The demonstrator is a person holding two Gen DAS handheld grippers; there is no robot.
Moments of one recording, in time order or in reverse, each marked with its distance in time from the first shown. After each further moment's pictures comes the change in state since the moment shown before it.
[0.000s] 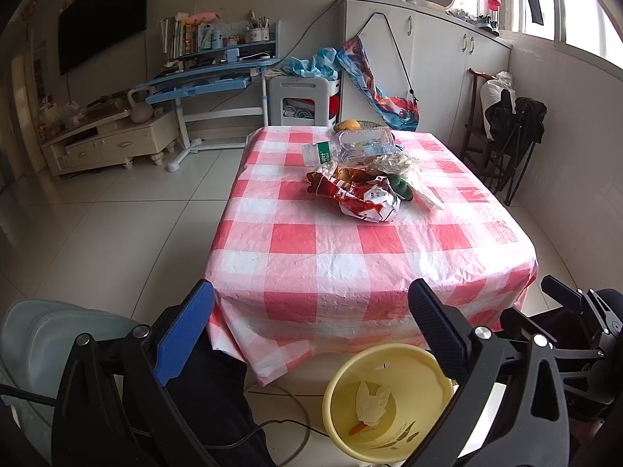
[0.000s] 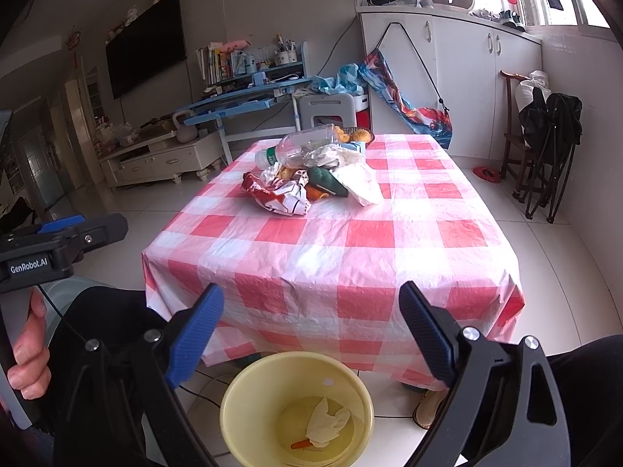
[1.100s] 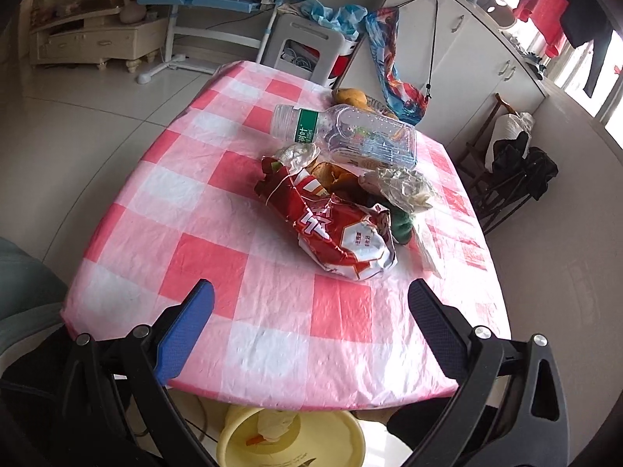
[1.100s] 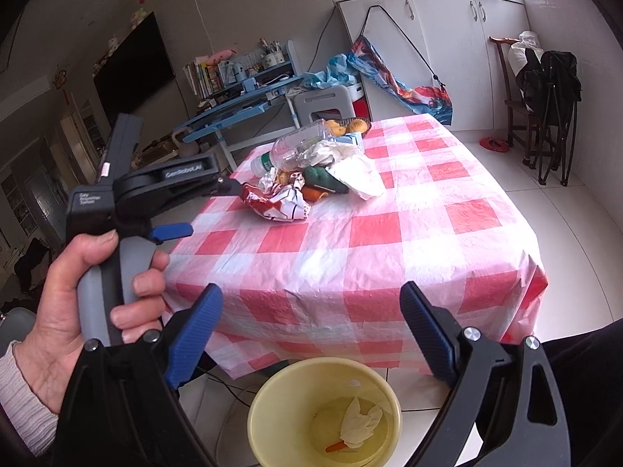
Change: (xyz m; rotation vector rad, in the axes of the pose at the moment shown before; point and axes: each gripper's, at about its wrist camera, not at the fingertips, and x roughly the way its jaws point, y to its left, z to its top) left arm 0.174 -0.008 0.060 -0.350 0.215 -0.194; right arm 0.021 -0.028 0.004 0.154 0.025 0.082
